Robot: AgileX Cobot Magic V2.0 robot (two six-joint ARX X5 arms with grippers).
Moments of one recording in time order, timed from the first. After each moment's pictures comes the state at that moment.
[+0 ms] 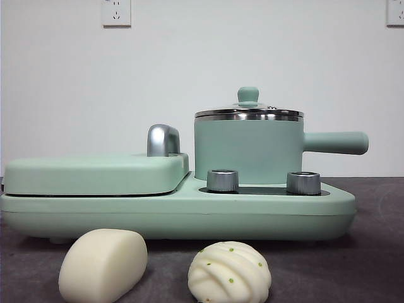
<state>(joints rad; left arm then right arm) -0.06 0.00 0.03 -0.07 0.08 -0.08 0.08 0.00 0.02 -0.04 -0.05 -0.08</state>
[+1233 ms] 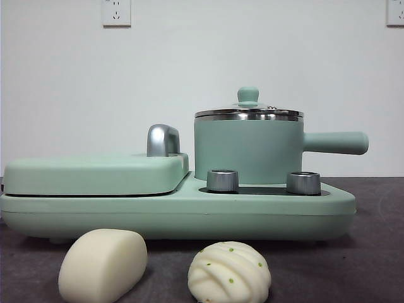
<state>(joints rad) -0.06 0.26 0.49 -0.21 0.08 -0.60 0.08 0.27 0.55 -0.24 -0.19 0.41</state>
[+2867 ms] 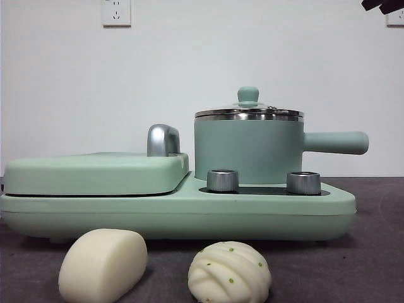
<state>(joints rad) -0.32 0.96 1.00 -0.29 0.37 0.14 0.18 0.75 0.83 -0.47 -0.36 -0.29</state>
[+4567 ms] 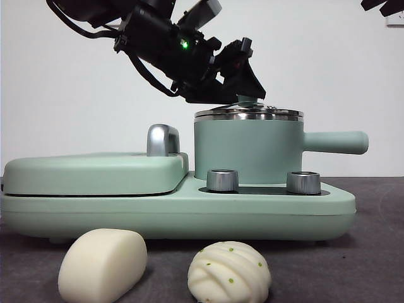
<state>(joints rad) -0.65 1.79 1.21 0.29 0.31 0.09 0.19 0.75 0.83 -0.48 -0.36 -0.23</state>
